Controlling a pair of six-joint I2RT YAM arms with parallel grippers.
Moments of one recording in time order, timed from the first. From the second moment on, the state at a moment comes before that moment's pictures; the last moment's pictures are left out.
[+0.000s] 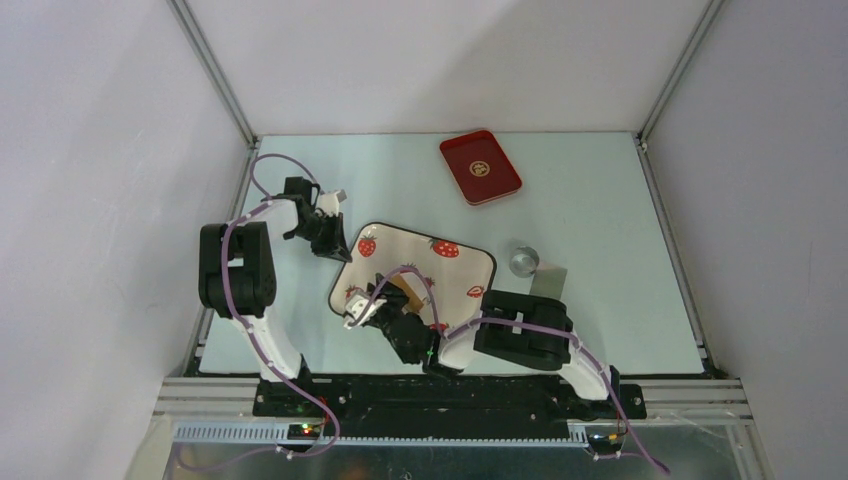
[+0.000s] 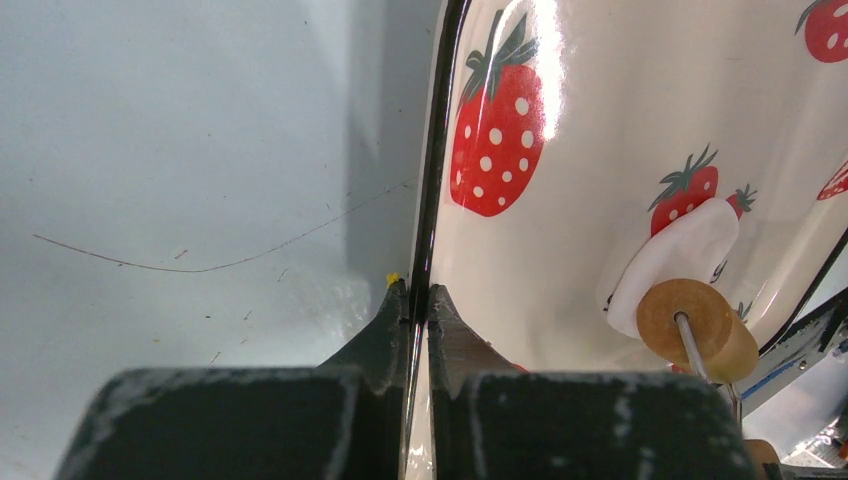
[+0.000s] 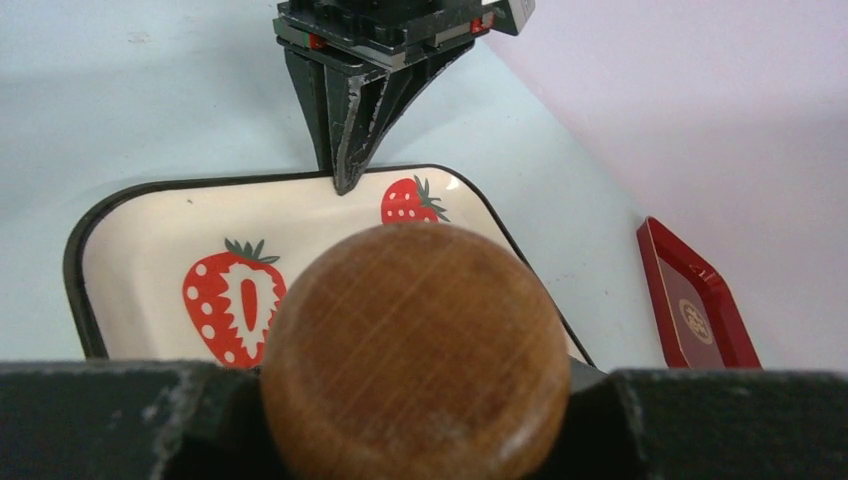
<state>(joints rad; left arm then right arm) 0.03 1.84 1.14 -0.62 0.50 0.09 1.36 2.17 1.00 1.22 0.74 -0.60</state>
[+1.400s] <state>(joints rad) 0.03 1.84 1.14 -0.61 0.51 0.09 1.26 2.07 1.03 1.36 0.71 -0.83</state>
